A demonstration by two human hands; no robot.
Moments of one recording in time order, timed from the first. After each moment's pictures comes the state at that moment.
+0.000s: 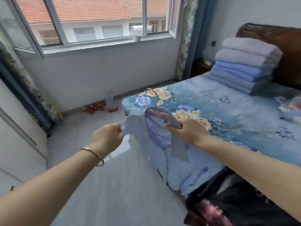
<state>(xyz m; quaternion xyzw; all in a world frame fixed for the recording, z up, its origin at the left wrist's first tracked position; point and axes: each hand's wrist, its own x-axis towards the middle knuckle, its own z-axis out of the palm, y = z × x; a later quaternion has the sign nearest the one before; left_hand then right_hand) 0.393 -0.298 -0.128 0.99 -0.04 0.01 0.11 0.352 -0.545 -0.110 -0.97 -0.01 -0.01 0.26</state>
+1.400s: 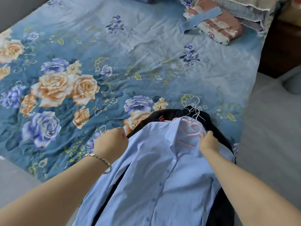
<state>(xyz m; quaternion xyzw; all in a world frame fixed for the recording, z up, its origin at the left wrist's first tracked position) 0.424 -0.981 -0.390 0.93 -0.29 -0.23 0.04 0.221 -1.200 -0.478 -0.69 0.67 0.09 0.26</state>
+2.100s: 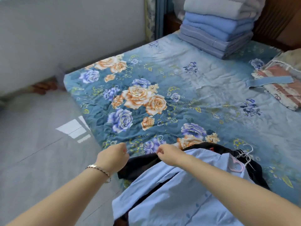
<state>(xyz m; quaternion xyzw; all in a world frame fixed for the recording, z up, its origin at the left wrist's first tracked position) 0.421 -0.746 -0.292 0.96 -0.10 -0.23 0.07 0.382 -0.940 -0.327 -0.90 0.10 0.32 0.28</state>
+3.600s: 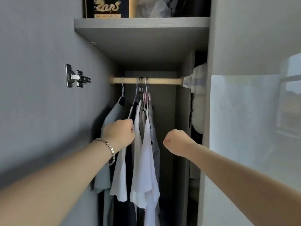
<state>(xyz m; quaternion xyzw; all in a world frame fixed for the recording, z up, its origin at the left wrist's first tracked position) -0.208 0.017 0.146 0.56 0.77 0.22 -0.19 -0.040 0.097 0.129 -0.47 -0.84 0.13 0.22</state>
